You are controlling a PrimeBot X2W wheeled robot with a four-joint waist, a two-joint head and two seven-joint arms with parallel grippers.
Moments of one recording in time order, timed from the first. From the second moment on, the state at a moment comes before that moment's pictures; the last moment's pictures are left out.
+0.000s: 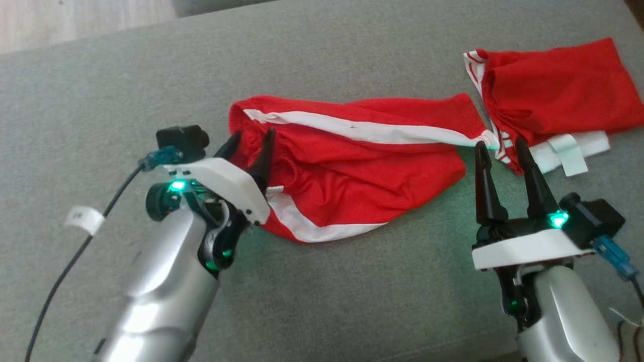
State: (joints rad) left arm -0.57 0.10 -0.46 0.51 -0.70 0.00 0.21; right arm -0.19 -0.05 0.11 0.23 0.27 0.13 -0.25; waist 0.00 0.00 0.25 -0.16
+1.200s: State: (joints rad) left arm -0.76 0.10 -0.43 0.66 -0.76 -0.05 0.22; right arm -0.25 -0.05 0.10 0.25 0.25 0.13 -0.25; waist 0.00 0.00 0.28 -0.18
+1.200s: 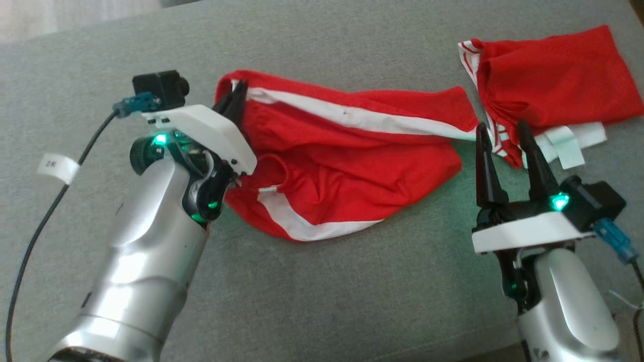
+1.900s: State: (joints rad) left arm -0.51 0.20 -0.56 0.27 -0.67 -0.07 0.17; right arm -0.36 -0.08 0.07 0.46 0.25 0.13 -0.20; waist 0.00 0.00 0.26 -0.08
